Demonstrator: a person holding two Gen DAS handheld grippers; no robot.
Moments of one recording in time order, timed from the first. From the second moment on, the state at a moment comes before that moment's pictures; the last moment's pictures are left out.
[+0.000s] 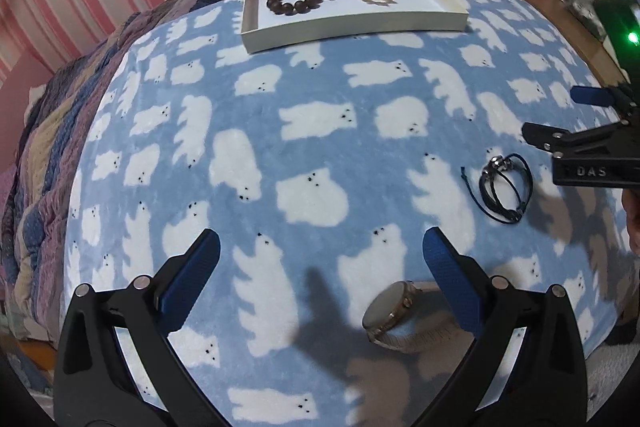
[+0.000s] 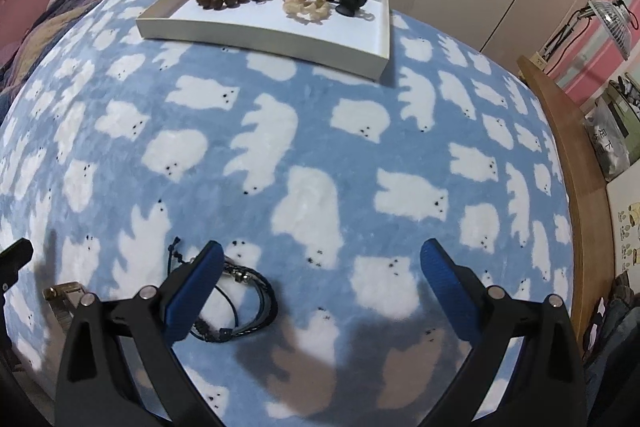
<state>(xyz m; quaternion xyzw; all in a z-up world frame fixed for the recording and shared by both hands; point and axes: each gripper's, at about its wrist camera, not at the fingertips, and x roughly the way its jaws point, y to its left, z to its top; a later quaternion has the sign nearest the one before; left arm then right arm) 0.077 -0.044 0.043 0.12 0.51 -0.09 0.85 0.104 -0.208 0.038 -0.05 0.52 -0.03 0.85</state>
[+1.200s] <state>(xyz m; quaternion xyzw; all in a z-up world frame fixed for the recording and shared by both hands) 0.083 -0.042 0.040 0.15 0.52 -0.08 0.84 0.102 -0.199 0.035 -0.08 0.55 0.01 0.83</state>
